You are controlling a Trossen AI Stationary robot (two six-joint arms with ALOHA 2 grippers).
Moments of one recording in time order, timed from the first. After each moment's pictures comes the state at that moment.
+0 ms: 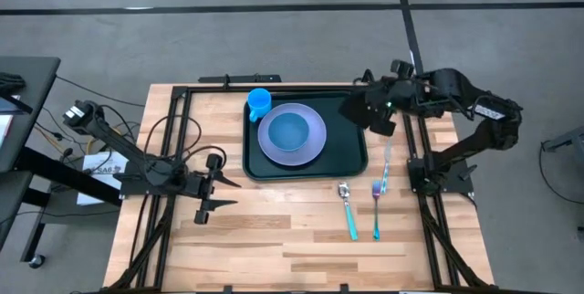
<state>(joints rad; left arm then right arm) -0.58 0.81 0.28 0.64 -0.40 0.18 -0.08 1.37 1.81 -1.57 0.59 -0.06</state>
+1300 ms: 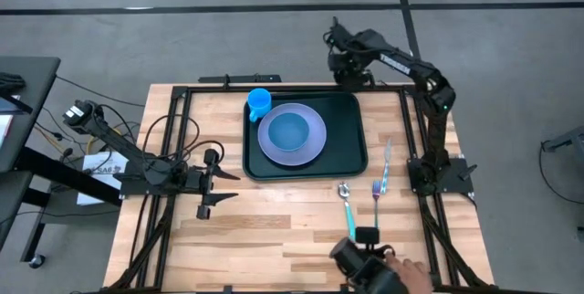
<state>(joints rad) -0.58 0.78 0.28 0.59 -0.51 0.13 -0.80 1.99 1.81 -1.15 0.29 -0.79</state>
